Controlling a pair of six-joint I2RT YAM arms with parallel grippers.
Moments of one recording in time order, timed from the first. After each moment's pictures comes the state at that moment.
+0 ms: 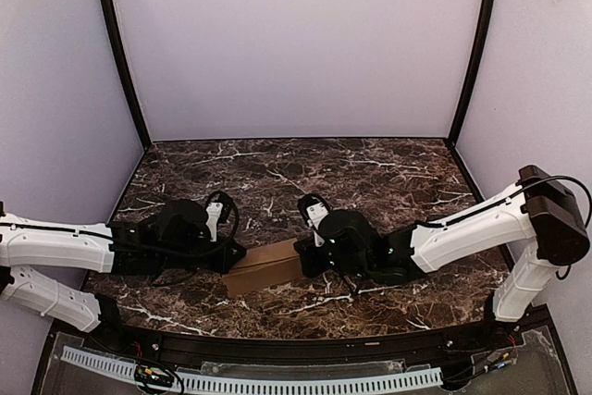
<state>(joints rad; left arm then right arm) -0.99 1.16 0.58 -0.12 -0.10 -0.65 1.22 1.67 0.87 0.21 0.31 0.49</state>
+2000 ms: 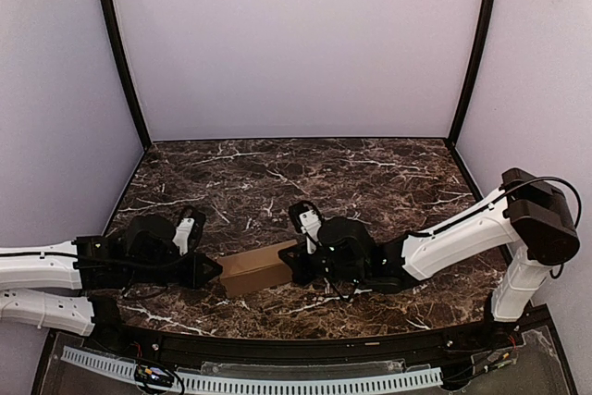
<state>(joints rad) -0.99 0.85 0.43 -0.31 -0.05 -0.74 1.24 1.74 0.83 0.43 0.18 0.53</state>
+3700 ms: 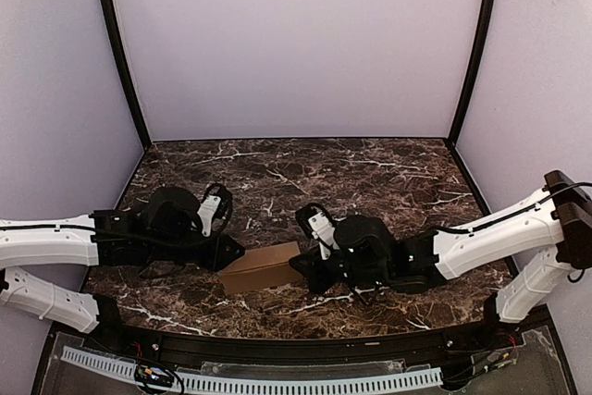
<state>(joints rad) -0.99 1.08 0.66 -0.31 -0.04 -0.58 1.28 1.54 0.81 0.21 0.17 0.47</state>
